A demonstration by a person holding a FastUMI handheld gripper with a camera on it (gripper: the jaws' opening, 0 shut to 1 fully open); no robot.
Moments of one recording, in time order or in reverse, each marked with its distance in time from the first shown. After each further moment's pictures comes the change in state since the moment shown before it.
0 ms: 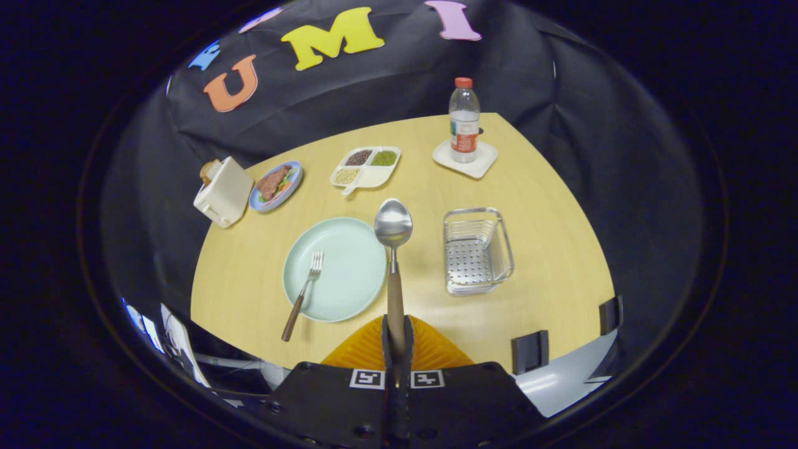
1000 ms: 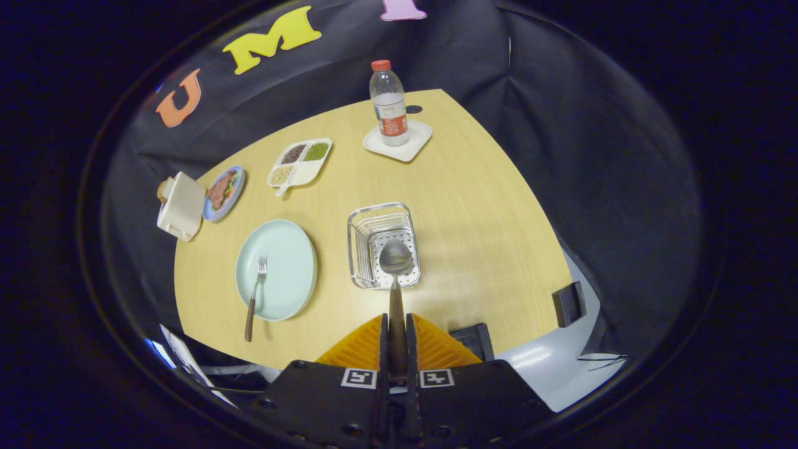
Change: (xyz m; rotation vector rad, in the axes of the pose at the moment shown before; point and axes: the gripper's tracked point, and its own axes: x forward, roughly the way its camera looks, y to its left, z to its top) arm -0.006 -0.069 0.006 0.124 0.116 -0.109
